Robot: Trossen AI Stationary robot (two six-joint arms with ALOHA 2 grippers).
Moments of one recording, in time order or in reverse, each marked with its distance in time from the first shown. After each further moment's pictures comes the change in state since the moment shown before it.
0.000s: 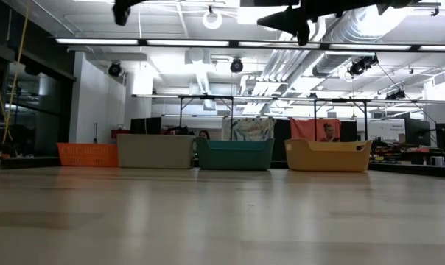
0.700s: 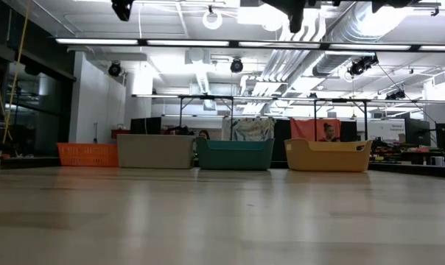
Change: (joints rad) left arm -0.146 -0.021 -0.114 0.095 0.014 0.350; right arm 0.000 0.000 0.000 0.141 -0.160 0.060
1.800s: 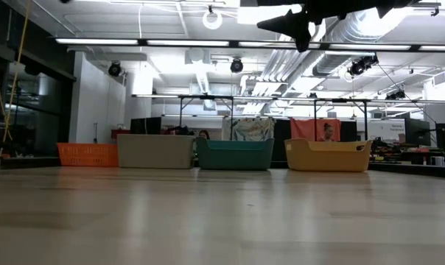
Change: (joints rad) left arm -0.565 0.401 0.374 -0.749 0.029 -0.305; right arm 0.001 0.000 0.000 -0.222 0.018 0.045
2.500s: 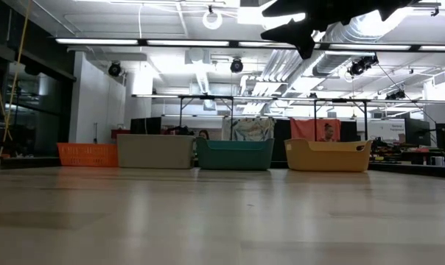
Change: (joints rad) left arm -0.416 0.567 0.007 0.065 -0.155 -0.673; right arm 0.000 0.000 0.000 -0.103 -0.037 -0.001
